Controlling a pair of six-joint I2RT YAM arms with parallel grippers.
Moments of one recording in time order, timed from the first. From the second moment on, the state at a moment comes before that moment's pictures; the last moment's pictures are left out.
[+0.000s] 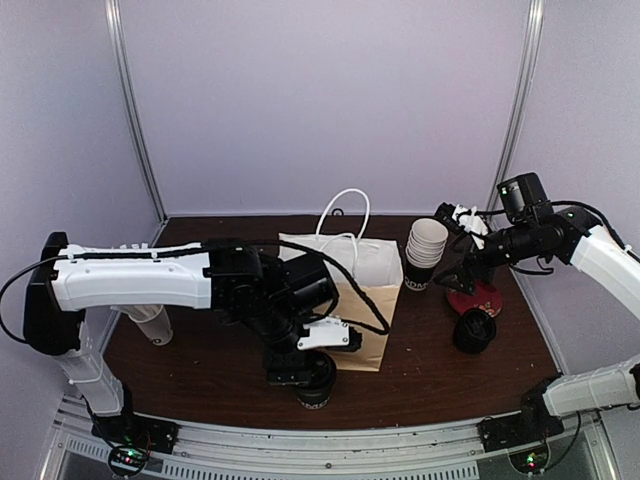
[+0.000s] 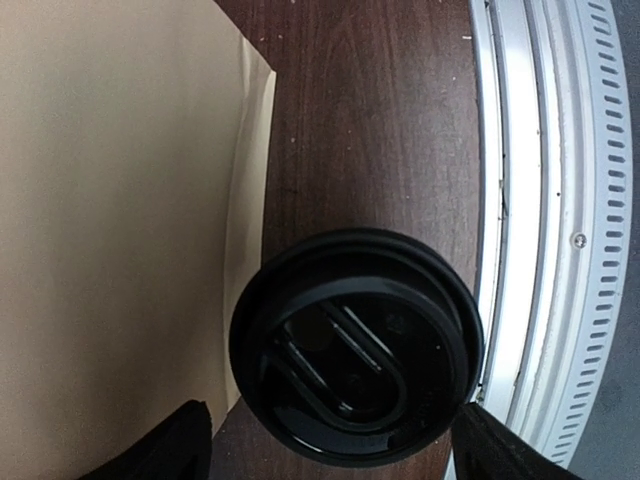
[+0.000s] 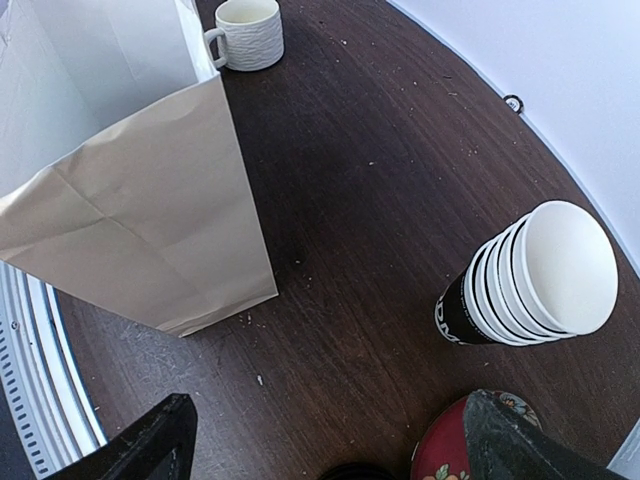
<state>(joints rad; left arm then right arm) -1.25 1.71 1.48 -1.02 -0.02 0.35 0.38 1.13 1.12 -0.80 -0.41 -0.49</state>
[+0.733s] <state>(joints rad) -1.25 1.77 1.50 -1.02 0.05 0.37 0.38 1.14 1.12 -0.80 -0.43 -0.49</state>
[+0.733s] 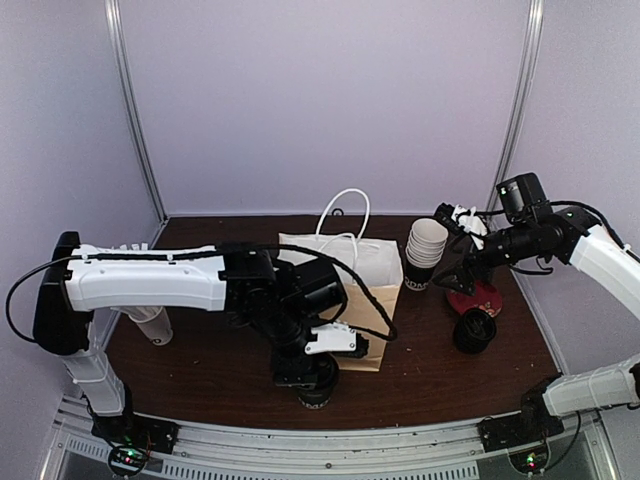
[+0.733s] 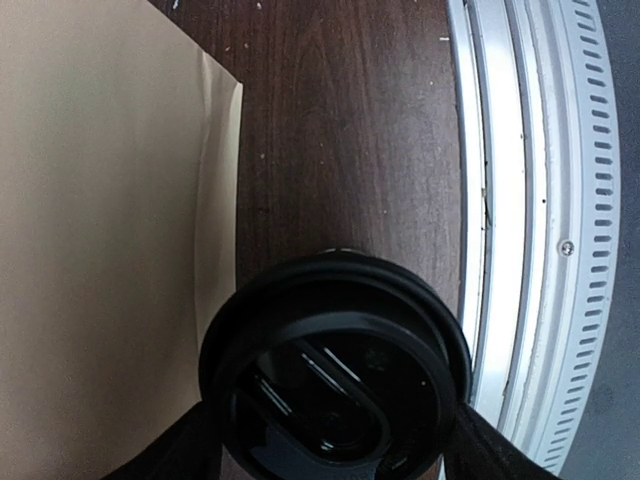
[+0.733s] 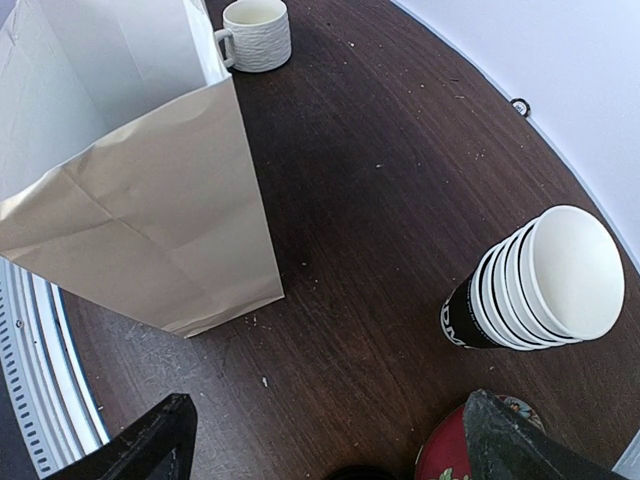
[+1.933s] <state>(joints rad) -1.31 1.40 1.52 -1.13 0.05 0.19 0.60 1.71 1.92 -1.05 -0.70 -0.33</state>
